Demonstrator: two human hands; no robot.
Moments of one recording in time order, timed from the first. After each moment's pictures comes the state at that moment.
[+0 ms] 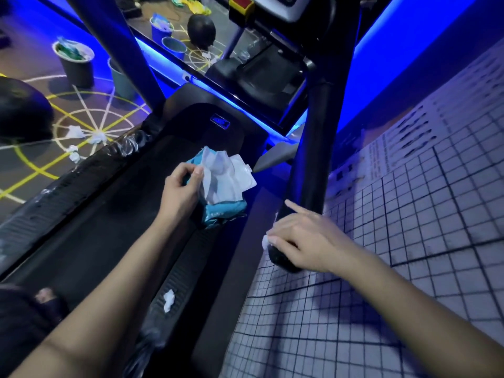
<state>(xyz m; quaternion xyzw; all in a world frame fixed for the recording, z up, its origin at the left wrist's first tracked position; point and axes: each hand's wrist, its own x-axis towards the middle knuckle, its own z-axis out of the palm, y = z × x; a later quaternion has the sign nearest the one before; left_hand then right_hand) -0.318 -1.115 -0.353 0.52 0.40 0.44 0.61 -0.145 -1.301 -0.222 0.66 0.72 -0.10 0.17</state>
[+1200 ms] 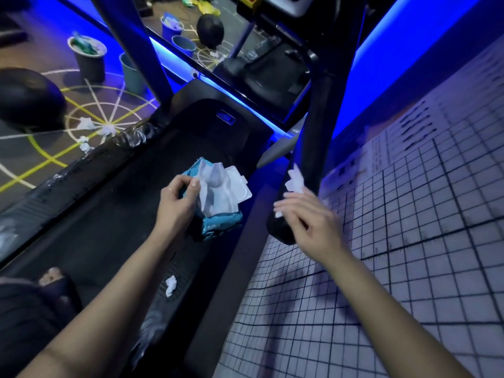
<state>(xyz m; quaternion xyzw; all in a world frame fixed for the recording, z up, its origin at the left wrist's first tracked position) -0.359 -1.189 -0.365 0.50 0.43 0.44 0.62 -0.151 -1.351 -0.258 0.67 0.70 0.06 -0.25</state>
